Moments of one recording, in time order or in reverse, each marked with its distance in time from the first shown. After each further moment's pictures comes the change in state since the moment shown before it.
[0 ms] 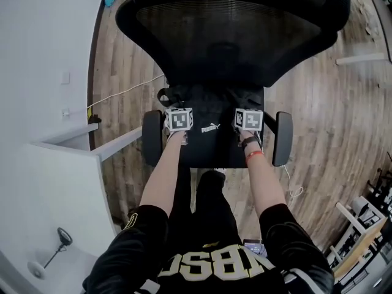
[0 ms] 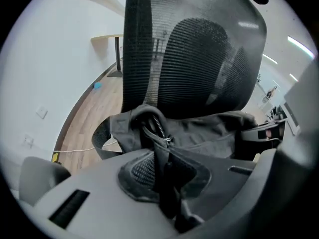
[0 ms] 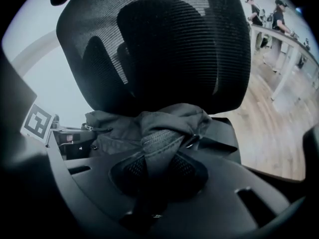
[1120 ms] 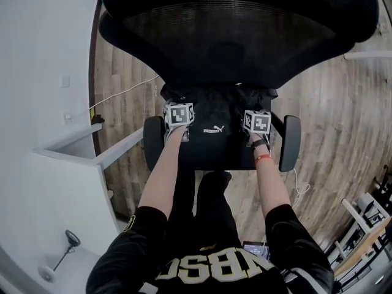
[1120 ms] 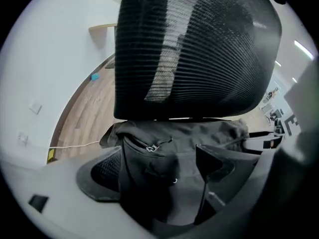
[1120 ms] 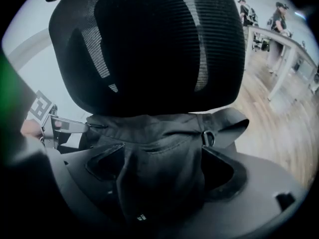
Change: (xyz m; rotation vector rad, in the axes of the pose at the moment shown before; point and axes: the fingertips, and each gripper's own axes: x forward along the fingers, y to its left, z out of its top) left arm 0.043 0.007 0.009 -0.039 0.065 -0.053; right arm 0.033 -0.041 -0.010 0.011 -0.015 -0.041
